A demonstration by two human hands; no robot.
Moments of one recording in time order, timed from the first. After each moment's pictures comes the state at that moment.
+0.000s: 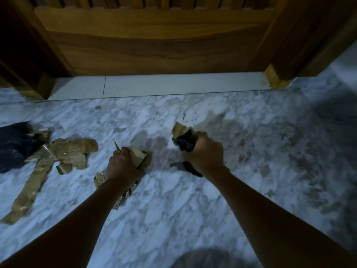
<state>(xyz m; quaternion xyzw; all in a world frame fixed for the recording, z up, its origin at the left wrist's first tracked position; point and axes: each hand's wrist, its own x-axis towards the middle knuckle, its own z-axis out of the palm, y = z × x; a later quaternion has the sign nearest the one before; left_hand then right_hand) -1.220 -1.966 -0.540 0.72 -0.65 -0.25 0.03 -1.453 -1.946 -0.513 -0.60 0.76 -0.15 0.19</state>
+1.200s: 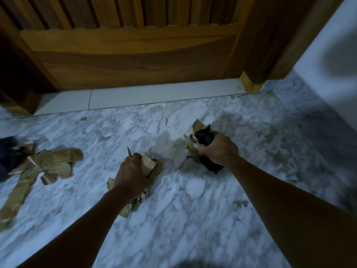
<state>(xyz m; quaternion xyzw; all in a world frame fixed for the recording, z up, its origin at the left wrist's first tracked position) -1.276 -1.937 -0.526 0.65 -0.70 -0.30 0.07 -1.542 -1.929 -0.494 -0.48 0.83 -0.13 0.25</state>
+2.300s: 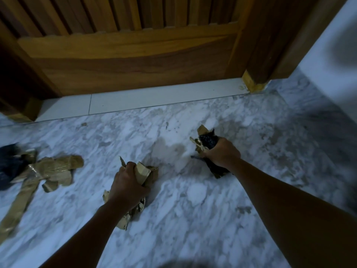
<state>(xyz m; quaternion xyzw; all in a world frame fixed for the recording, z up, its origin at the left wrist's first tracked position) -1.269 -1.933 -0.529 0.68 -0.67 -0.30 0.07 -1.560 -1.943 -0.518 -0.44 0.83 -0.13 0.30</state>
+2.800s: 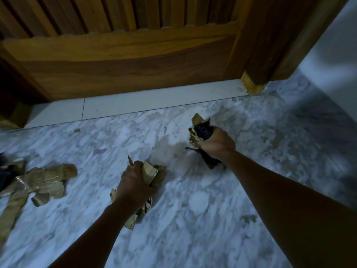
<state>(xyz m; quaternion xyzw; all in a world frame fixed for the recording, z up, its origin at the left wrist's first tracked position) -1.288 -1.957 -0.541 0.65 -0.69 -0.31 0.09 -1.554 -1.983 -0.507 -0.45 0.83 -0.18 0.27</state>
